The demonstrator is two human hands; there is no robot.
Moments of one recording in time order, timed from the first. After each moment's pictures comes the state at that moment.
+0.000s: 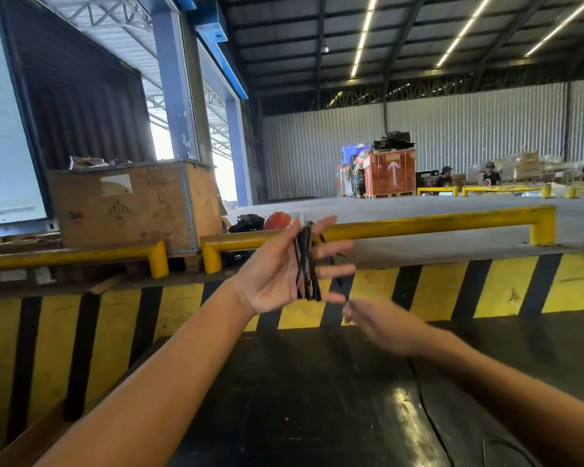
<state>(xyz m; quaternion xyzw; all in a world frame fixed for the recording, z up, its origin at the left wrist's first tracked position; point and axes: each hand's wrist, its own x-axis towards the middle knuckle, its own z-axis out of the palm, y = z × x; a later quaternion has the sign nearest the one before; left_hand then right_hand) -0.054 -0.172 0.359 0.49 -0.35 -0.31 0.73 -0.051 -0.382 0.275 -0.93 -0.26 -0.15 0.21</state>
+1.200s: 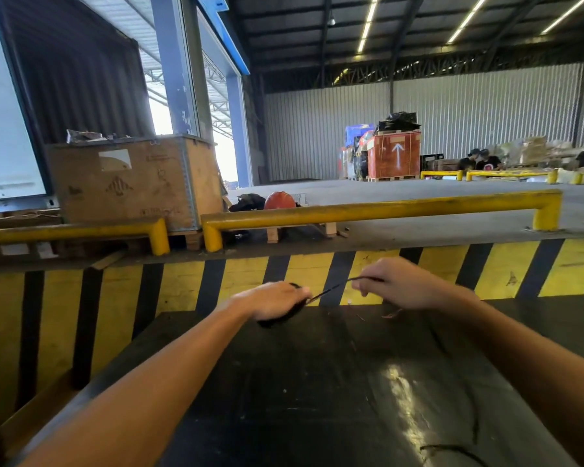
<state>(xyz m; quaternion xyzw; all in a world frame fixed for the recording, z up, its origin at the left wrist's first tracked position) -0.036 -0.159 0.299 0.95 -0.22 -0.08 0.20 -0.051 -0.394 0.302 -0.94 -0.28 -0.13 0.16</state>
